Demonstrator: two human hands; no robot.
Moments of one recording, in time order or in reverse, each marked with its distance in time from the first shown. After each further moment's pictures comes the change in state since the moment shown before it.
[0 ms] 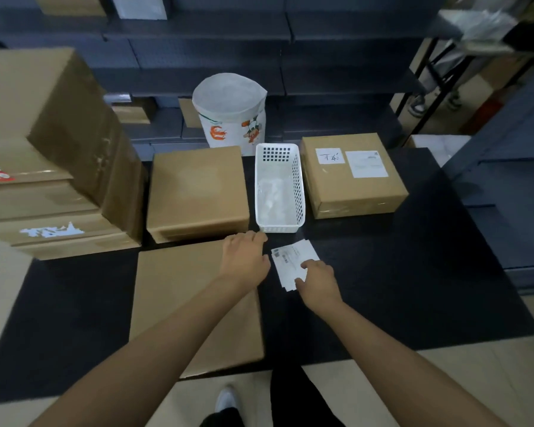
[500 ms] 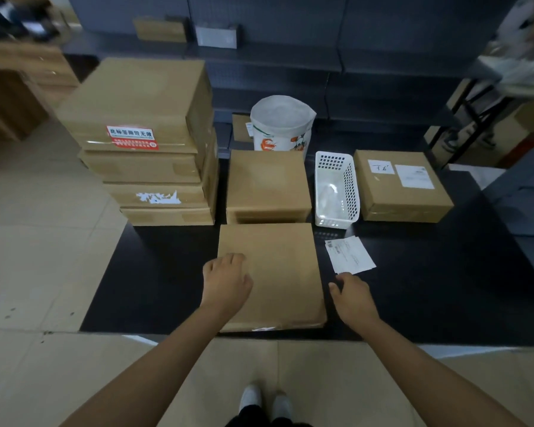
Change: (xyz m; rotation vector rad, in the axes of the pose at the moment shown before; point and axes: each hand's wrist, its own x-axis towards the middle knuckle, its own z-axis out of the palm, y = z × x) left_hand -0.170 -0.132 -0.027 -0.054 0.132 -0.228; right_hand -0.104 -0.050 0.038 0.056 0.081 -0.016
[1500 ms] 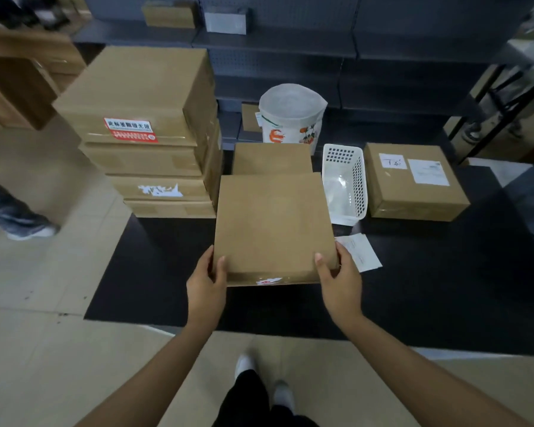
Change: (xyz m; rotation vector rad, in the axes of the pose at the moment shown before) left_hand -0.020 -0.010 0.006 -0.770 0.288 -0.388; right_hand 0.000 -0.038 0.004 0.574 0.258 -0.147
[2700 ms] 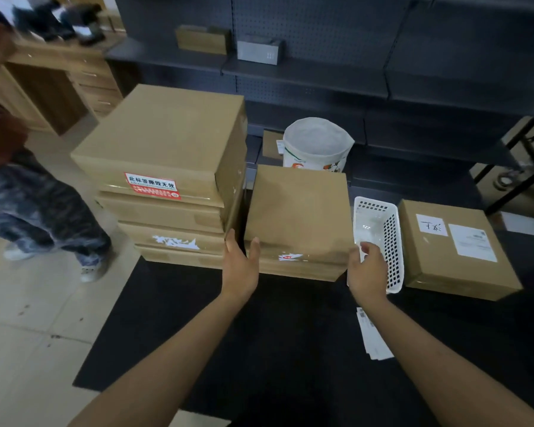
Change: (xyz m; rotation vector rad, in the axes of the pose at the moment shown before) left_hand 0.165 0.075 0.040 -0.082 -0.099 -0.096; right_hand 0.179 -0.060 0.056 -0.237 0.061 0.059
